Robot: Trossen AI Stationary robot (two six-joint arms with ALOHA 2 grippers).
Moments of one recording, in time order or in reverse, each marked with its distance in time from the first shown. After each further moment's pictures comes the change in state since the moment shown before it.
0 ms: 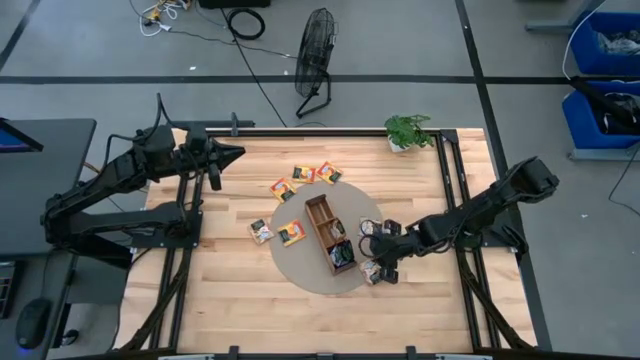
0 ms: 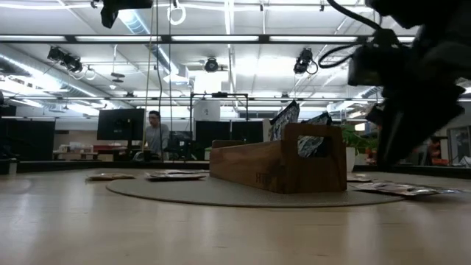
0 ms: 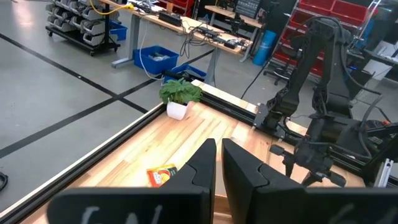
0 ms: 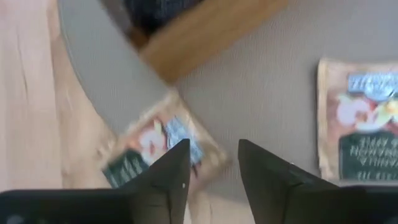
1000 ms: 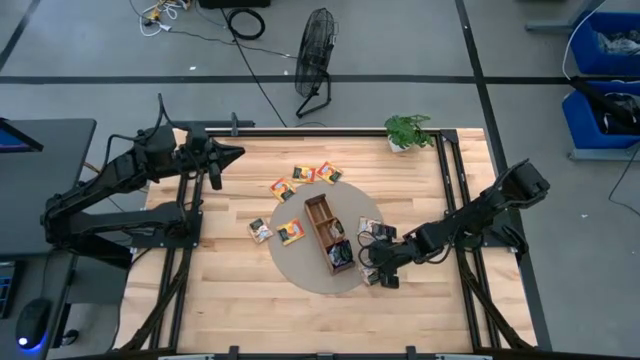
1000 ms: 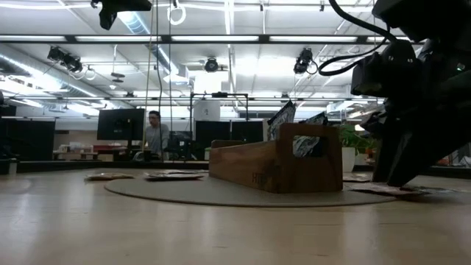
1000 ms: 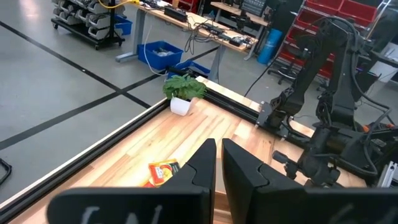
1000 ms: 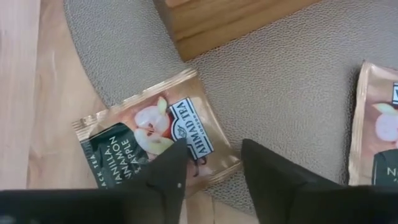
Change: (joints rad) left arm 0.000 0.000 0.000 -0.019 -0.018 -0.025; right arm 0.036 0.100 -0.028 0.107 0.044 -0.113
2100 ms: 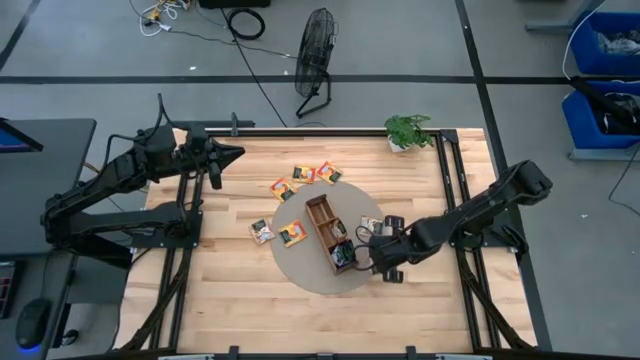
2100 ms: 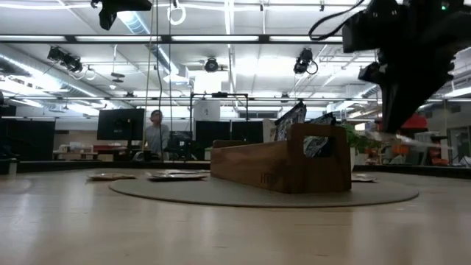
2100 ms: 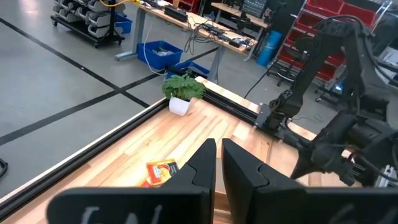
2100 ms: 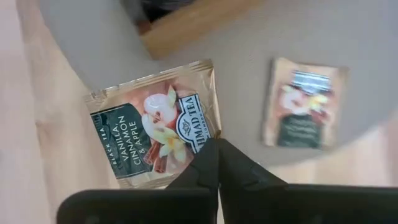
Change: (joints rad) left arm 0.000 0.000 0.000 0.001 0.000 -0.020; right arm -0.001 -0.038 0.345 -0.633 0.044 0.038
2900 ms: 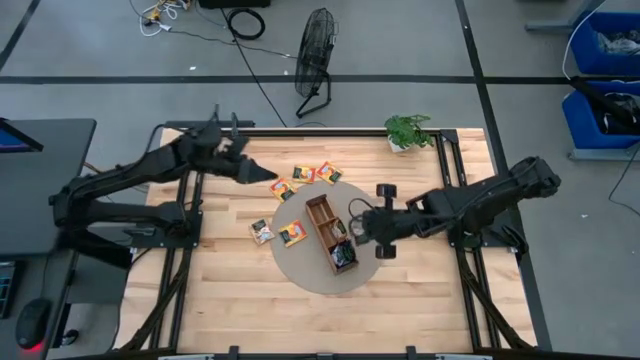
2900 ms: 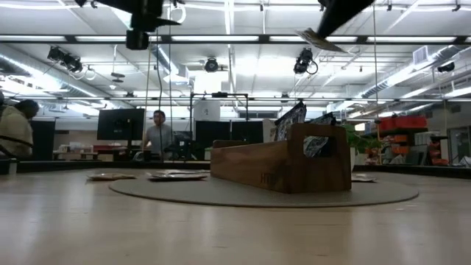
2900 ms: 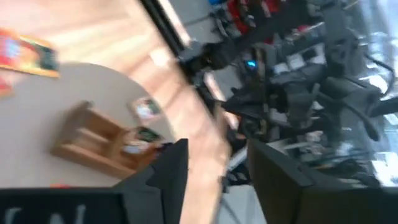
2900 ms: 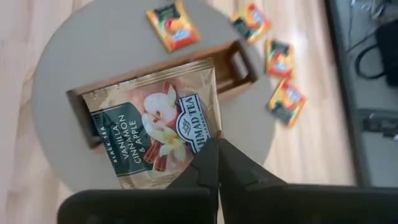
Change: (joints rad) left arm -0.027 0.297 -0.001 0.161 0.408 -0.605; right arm -0.115 -0.085 0.348 -0.151 0.203 -0.349
